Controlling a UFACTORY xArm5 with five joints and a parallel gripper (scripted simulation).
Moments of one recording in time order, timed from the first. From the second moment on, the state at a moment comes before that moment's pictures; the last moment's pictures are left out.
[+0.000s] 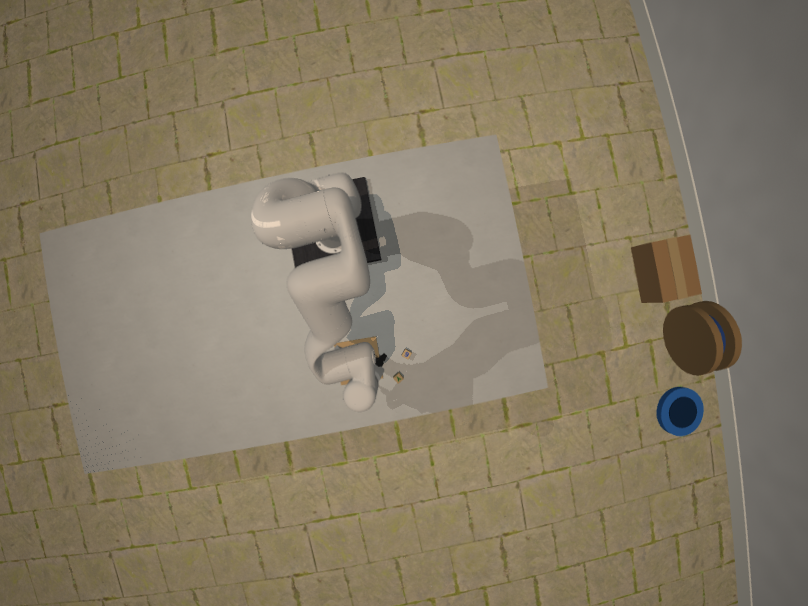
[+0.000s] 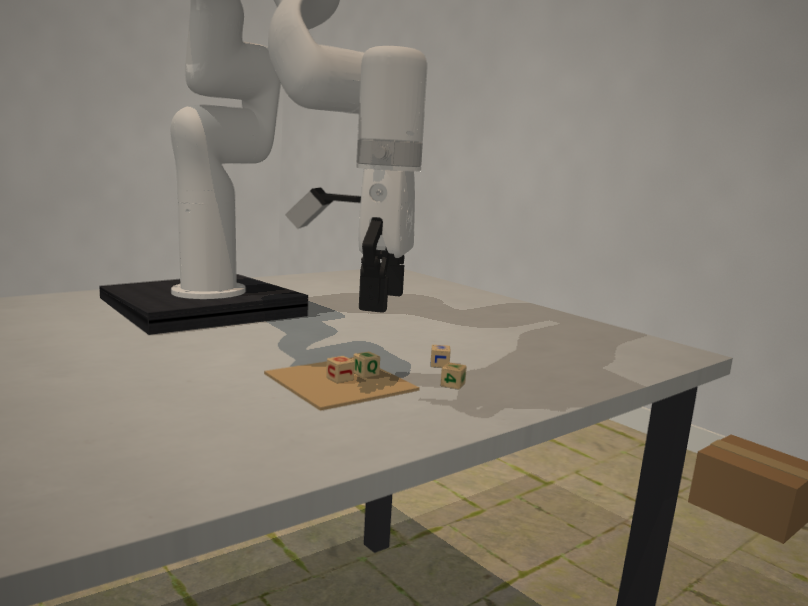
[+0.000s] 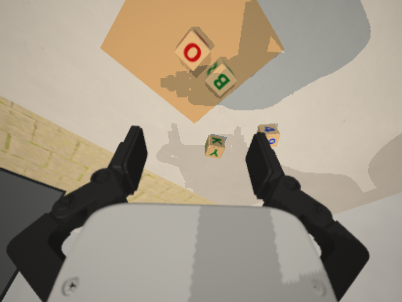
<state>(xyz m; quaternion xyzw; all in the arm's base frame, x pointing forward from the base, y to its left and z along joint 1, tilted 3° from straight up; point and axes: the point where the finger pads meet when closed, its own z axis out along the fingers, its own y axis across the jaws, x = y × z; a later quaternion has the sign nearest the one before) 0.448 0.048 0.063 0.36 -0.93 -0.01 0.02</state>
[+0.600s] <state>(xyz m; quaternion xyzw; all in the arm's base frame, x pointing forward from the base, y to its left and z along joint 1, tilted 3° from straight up) 0.459 0.064 0.060 0.18 -0.98 0.00 0.02</state>
